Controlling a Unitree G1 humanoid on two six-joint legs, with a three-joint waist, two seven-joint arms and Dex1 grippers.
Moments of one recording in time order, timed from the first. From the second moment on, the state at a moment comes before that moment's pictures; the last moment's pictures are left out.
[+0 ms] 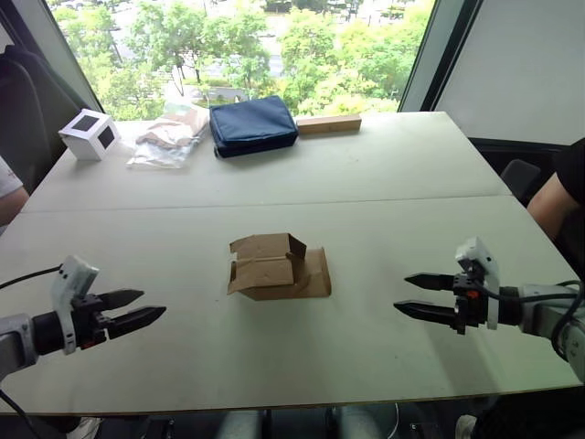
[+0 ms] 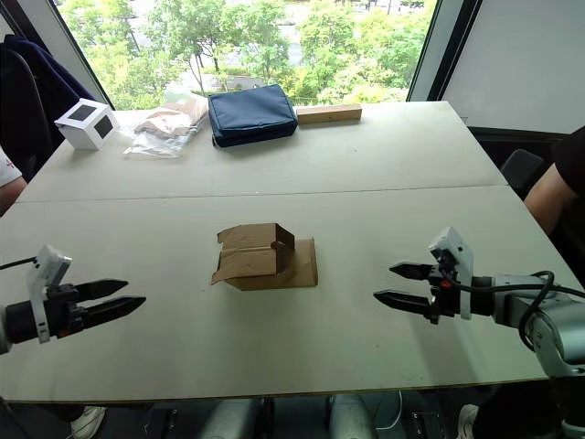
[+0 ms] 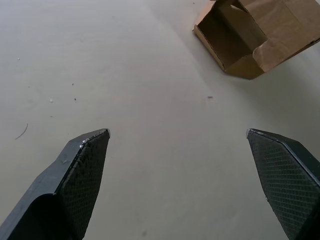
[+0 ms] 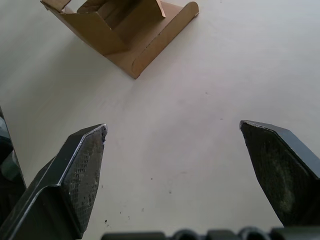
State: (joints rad) left arm 0.16 0.91 0.49 -0.17 -0.71 0.80 -1.03; right arm -0.06 -0.92 -0.20 -0.19 0.66 0.75 1.08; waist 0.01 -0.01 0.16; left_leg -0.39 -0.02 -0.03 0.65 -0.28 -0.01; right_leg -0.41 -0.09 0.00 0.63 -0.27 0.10
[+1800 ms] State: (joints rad) left arm -0.33 0.74 0.25 0.09 -0.91 1.21 -1.06; right arm -0.09 -0.85 -0.14 -0.61 0.69 0.77 0.90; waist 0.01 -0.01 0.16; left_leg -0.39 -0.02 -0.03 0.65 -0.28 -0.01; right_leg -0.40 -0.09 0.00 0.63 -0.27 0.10
